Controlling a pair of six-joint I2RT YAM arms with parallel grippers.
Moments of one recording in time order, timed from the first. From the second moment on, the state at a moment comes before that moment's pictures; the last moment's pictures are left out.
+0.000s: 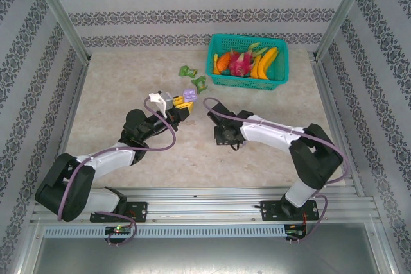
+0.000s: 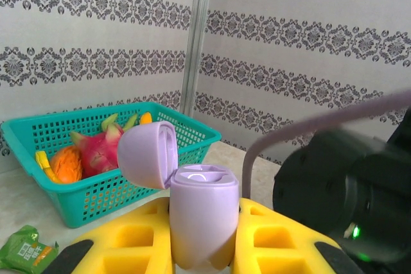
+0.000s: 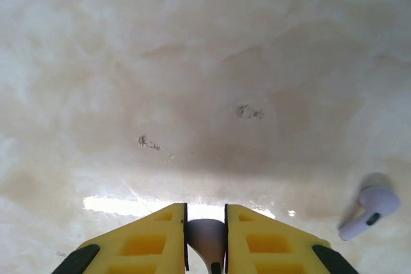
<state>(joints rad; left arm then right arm) -0.44 1.32 0.50 0.96 0.46 -0.19 0.73 1.63 1.04 -0.66 0.12 0.71</state>
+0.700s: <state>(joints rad) -0.44 1.30 0.66 0.86 0.63 -0.09 0.51 1.30 1.21 -0.54 0.07 0.60</state>
